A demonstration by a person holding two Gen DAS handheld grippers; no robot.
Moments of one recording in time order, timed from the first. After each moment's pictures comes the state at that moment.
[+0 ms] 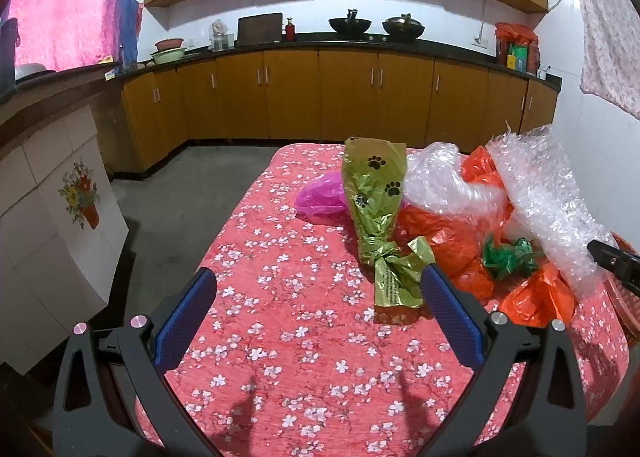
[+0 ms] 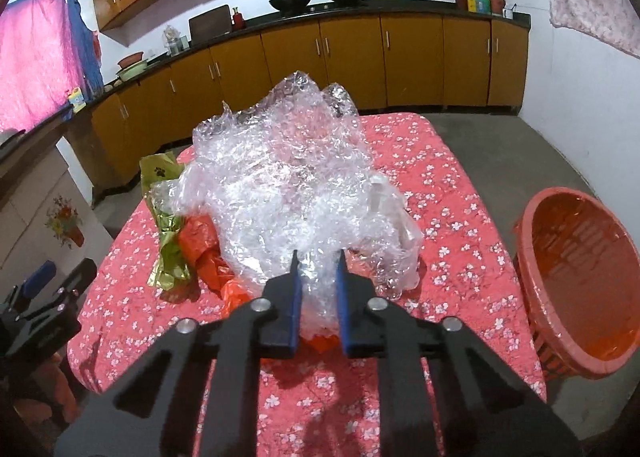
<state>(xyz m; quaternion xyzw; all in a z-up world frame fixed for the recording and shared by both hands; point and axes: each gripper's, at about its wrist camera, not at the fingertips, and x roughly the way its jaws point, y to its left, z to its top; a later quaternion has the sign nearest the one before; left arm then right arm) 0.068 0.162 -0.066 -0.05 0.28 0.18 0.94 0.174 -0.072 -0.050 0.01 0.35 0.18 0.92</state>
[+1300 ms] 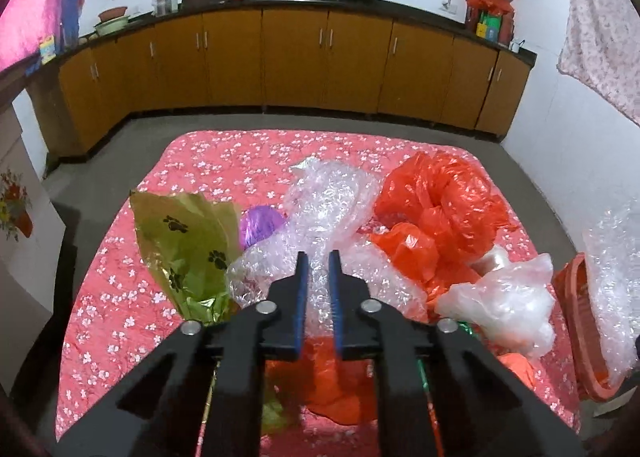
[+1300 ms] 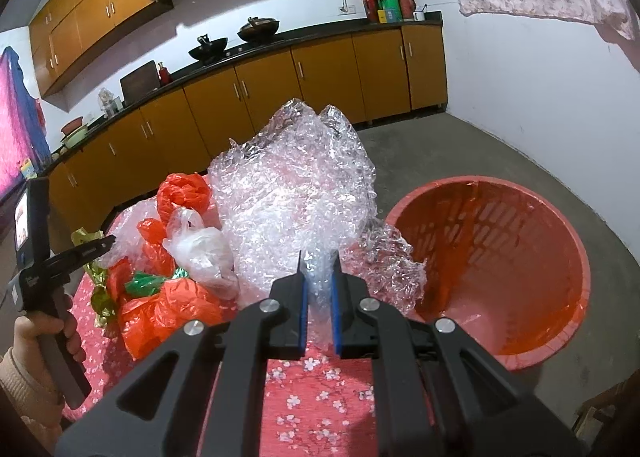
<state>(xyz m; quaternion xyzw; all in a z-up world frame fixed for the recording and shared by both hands) 0.206 0.113 -0.057 -0.08 0.35 0.10 0.93 0.169 -0.199 -0.039 0.08 0.31 0.06 0.94</state>
